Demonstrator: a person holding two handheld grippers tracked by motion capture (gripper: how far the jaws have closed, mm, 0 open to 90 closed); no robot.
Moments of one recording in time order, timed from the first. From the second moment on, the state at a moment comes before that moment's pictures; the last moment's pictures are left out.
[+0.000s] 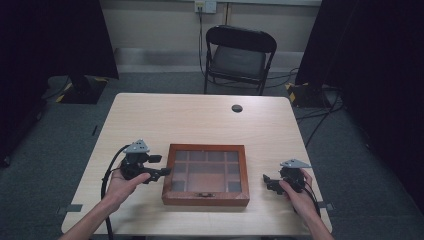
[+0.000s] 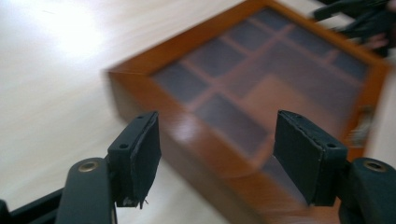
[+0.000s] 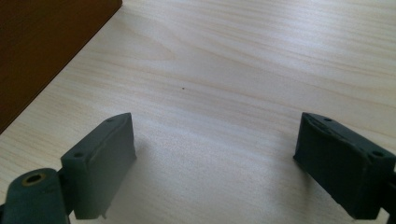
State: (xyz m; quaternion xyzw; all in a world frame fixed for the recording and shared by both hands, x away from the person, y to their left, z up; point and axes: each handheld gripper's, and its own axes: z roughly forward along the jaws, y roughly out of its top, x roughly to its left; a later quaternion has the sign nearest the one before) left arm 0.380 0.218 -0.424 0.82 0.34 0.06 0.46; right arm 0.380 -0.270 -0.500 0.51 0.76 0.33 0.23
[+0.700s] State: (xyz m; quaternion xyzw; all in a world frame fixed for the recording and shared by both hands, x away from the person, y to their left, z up) left arm 0.362 0.165 -0.419 0.86 0.25 0.01 0.45; right arm 0.380 -0.270 -0.500 0.51 0.76 0.33 0.23
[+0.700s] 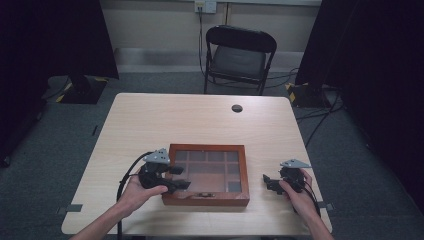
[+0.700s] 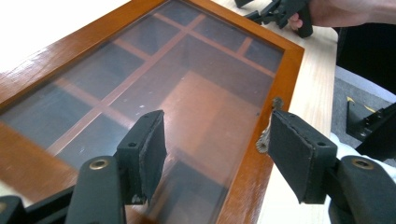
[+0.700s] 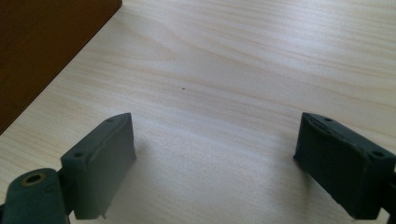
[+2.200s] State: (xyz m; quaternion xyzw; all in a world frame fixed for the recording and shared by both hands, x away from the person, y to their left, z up) left arm 0.349 0.103 -0.440 0.89 0.16 -0.02 0.44; right arm 0.380 -0.270 -0.500 0.51 0.76 0.33 0.23
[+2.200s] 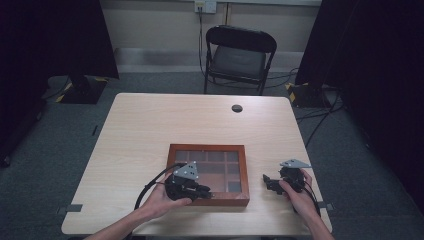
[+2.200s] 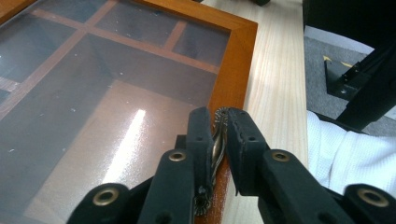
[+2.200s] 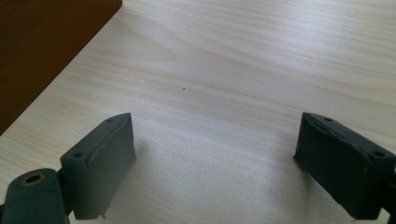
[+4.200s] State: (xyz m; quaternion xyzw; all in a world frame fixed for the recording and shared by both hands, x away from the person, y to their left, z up) left arm 0.366 0.113 -0.392 0.88 0.18 -0.06 0.44; right arm 0.381 -0.270 -0.500 0.51 0.76 0.33 0.23
